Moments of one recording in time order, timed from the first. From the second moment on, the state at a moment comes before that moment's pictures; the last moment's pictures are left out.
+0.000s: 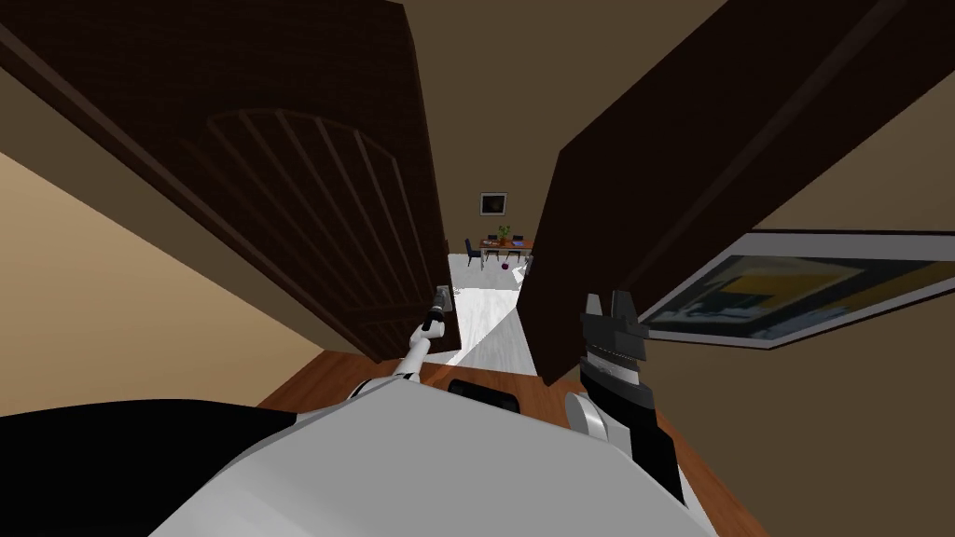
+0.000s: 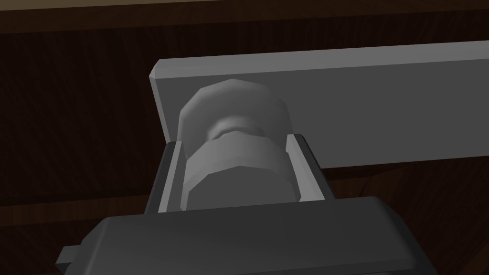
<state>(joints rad) -0.29 0.04 0.37 -0.92 0.01 -0.39 -0.08</state>
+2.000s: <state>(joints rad) -0.20 0.08 0.61 -1.03 0.27 -0.37 -0.31</state>
